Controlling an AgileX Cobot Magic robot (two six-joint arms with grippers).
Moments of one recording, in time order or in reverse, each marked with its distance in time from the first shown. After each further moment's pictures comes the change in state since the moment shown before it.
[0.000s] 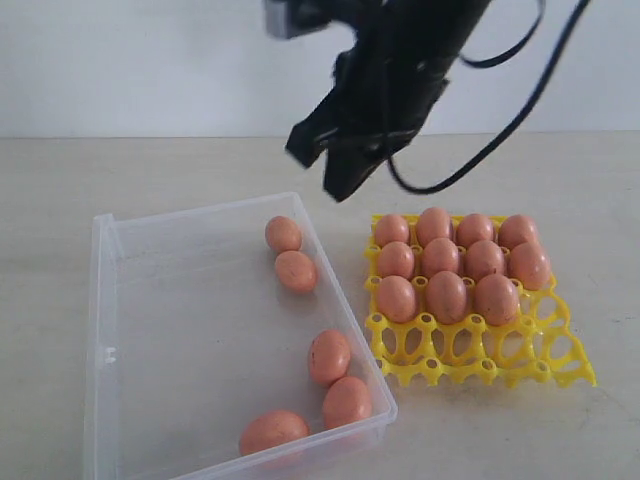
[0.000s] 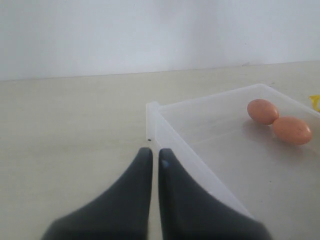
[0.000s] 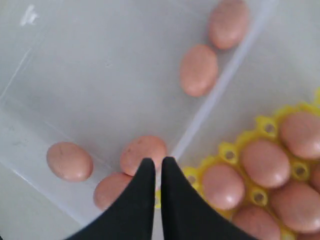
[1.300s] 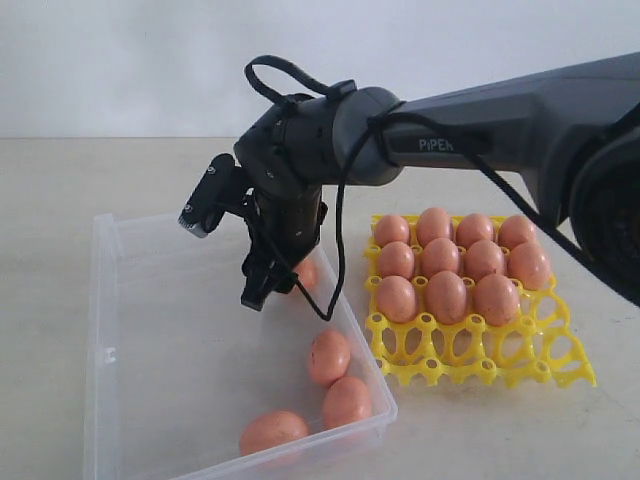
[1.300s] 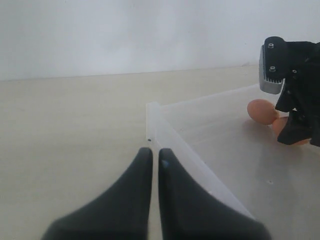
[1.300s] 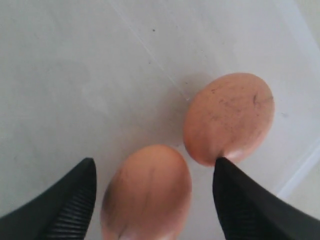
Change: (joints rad) left arm 0.000 0.000 0.000 0.000 0.000 0.000; right arm 0.203 0.401 -0.019 -0.571 -0.459 0.148
